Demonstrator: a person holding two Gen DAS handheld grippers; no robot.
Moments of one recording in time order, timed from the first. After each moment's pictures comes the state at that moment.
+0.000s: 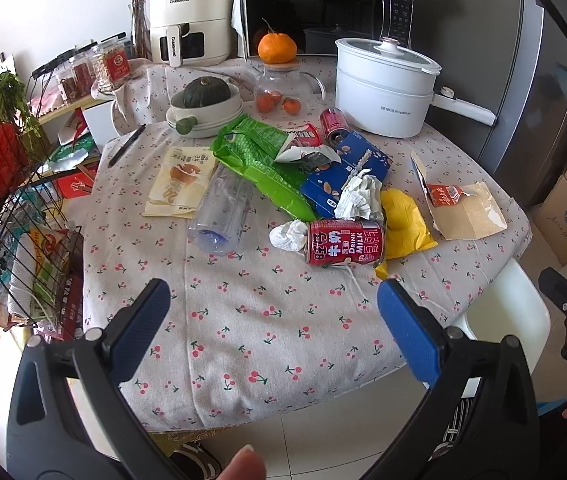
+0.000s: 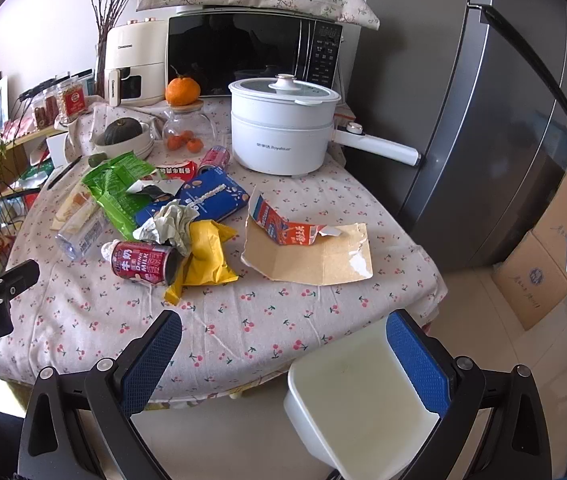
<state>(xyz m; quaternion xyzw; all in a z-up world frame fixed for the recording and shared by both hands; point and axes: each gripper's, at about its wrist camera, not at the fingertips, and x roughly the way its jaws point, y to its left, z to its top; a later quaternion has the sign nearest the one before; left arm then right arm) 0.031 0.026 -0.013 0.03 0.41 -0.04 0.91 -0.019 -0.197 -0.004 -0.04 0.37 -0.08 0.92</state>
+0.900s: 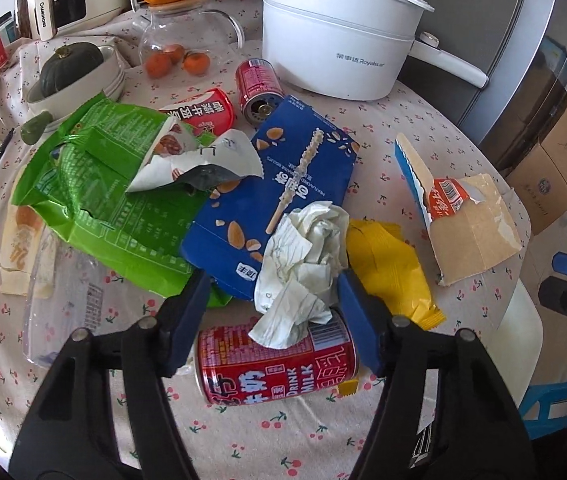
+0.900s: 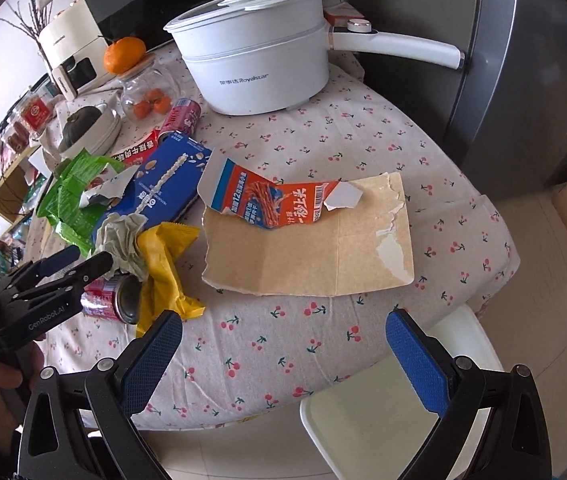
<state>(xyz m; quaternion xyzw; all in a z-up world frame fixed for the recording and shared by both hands) 0.177 -0.053 -0.084 0.03 0.50 -0.16 0.85 0.110 -0.280 -0.052 0.10 0.51 -0.02 0.85</state>
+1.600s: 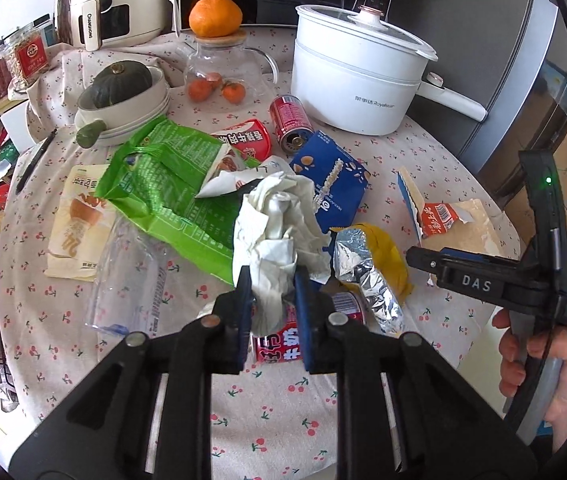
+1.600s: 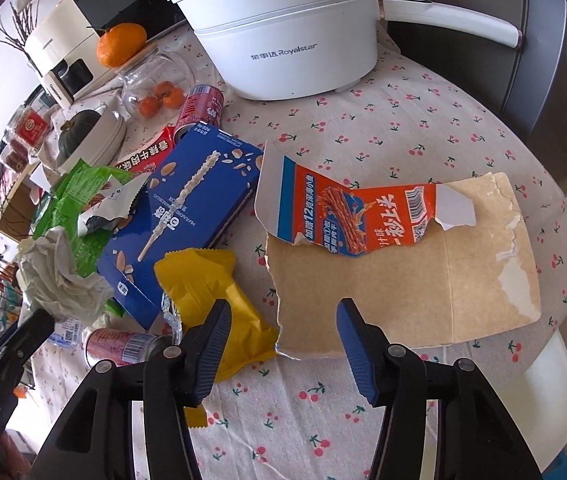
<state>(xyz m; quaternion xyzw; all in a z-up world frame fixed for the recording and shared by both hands) 0.142 -0.010 -0.042 0.02 0.46 -0.13 0.88 0.179 -0.229 -0.098 0.14 0.51 -0.01 0.85</state>
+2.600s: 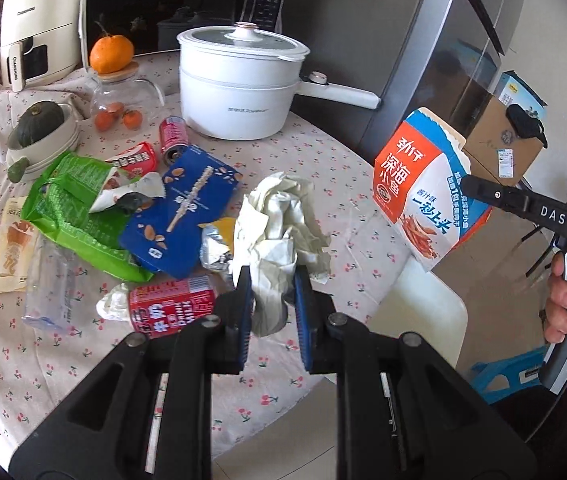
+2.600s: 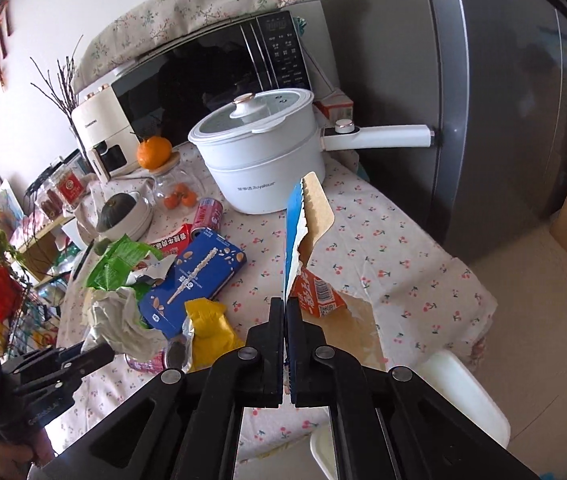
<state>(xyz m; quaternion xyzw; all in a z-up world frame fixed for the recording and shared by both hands) 0.078 -0.079 -0.011 0.02 0.43 -0.28 0.86 0.050 -0.300 0.023 0.13 0.36 -0.03 0.92</state>
